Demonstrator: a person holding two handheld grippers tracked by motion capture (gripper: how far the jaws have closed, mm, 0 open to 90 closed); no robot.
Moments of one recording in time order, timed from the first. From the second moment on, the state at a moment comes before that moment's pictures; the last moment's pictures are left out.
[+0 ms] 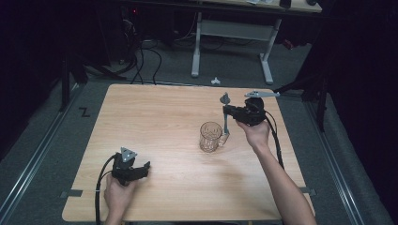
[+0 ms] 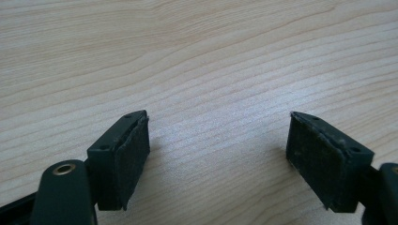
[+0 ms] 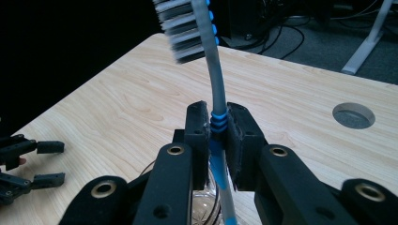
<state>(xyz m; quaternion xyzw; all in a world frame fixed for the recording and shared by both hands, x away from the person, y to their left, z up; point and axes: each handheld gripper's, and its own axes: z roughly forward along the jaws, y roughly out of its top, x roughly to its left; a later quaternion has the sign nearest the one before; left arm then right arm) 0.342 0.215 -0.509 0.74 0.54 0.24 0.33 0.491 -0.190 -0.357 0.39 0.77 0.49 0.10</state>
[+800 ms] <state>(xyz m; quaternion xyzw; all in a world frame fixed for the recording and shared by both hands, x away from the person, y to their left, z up) 0.342 0.215 -0.509 0.74 0.54 0.24 0.33 0.487 -0.196 -0.366 0.39 0.77 0.49 0.10</state>
